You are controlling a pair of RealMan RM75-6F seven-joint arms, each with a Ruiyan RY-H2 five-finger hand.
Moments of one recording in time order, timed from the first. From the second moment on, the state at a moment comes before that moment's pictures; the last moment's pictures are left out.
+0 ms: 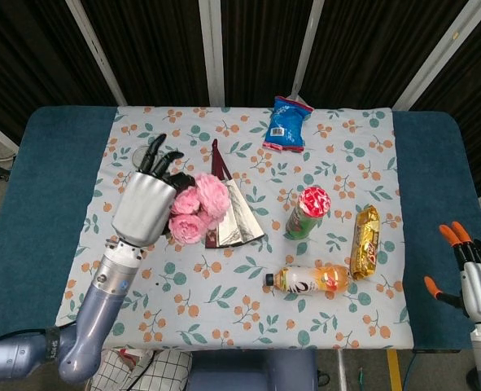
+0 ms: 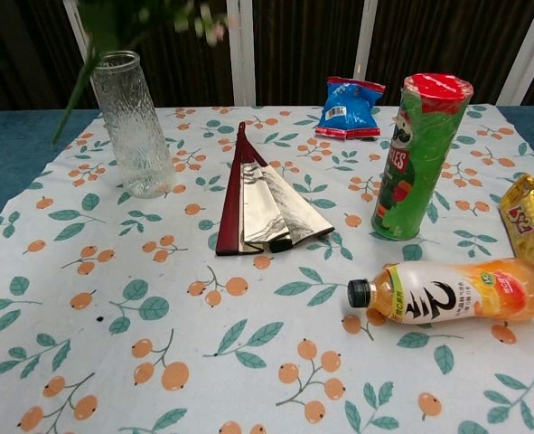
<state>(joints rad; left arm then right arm) -0.77 -1.39 -0.42 -2.05 1.22 1.39 0.74 0.08 -1.11 0.12 -1.62 -1.37 1.42 0.11</state>
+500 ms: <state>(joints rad) -0.80 -1.27 -0.63 -1.84 1.16 1.35 0.35 0.09 -1.14 0.15 -1.56 -1.30 1.38 0.12</state>
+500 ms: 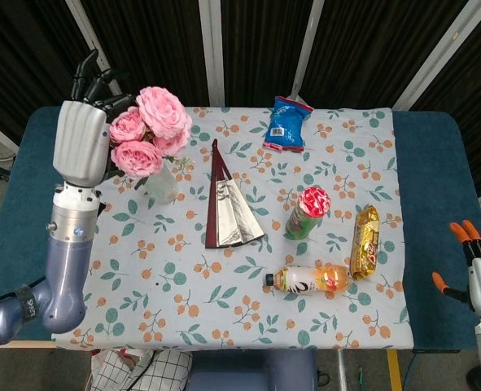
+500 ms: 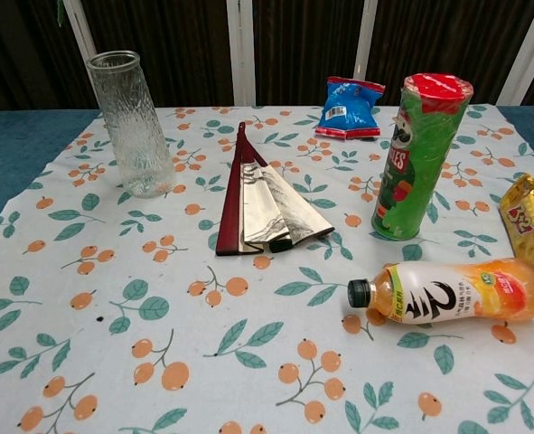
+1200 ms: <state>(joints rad) -0.99 -1.48 -0.58 -1.22 1.24 1.28 -0.04 0.08 -1.14 0.18 -1.50 -1.22 1.37 0.14</state>
